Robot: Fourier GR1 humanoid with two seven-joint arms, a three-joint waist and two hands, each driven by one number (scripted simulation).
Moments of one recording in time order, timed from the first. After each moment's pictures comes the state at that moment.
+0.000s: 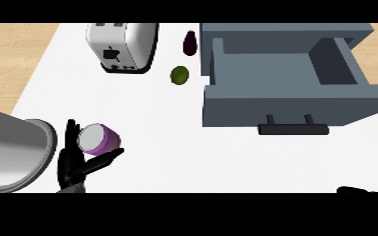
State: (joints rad) left arm -0.12 0.10 0.26 -0.79 0.17 0.18 -0.56; right arm 0.12 -0.09 -0.29 -2.23 -0.13 0.10 0.29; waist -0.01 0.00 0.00
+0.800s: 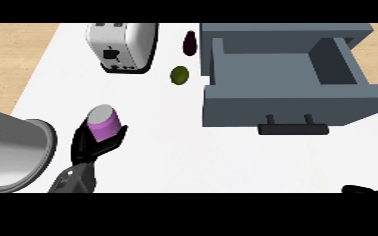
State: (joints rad) left arm -0.32 0.13 0.25 -0.55 0.19 0.01 -0.66; right arm 0.11 -0.09 -0.32 -2.24 -0.13 0.11 0.30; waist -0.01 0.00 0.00
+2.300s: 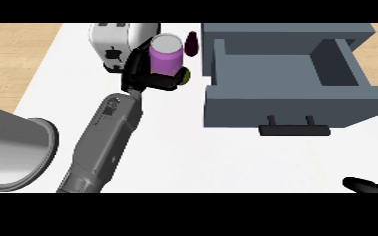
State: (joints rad) left arm -0.73 0.01 0.04 -0.82 0.14 0.11 -0.22; right arm 0.08 -0.10 -0.33 -2.23 -0.08 0.09 0.29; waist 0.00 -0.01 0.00
